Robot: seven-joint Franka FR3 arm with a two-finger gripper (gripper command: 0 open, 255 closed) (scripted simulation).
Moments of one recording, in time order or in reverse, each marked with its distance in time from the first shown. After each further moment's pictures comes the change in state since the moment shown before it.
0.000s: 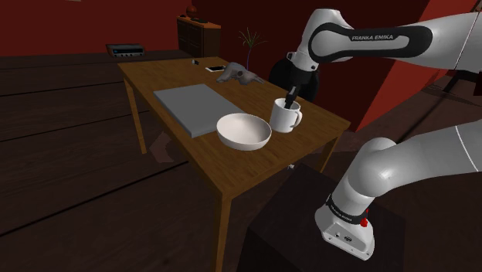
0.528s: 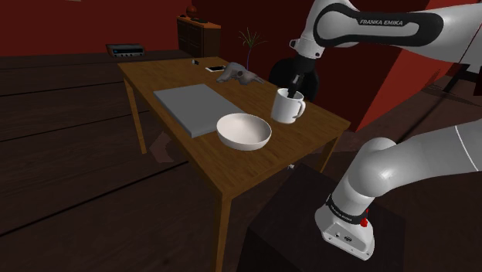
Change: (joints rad) arm 0.004 0.004 0.008 0.110 0.006 -0.106 0.005
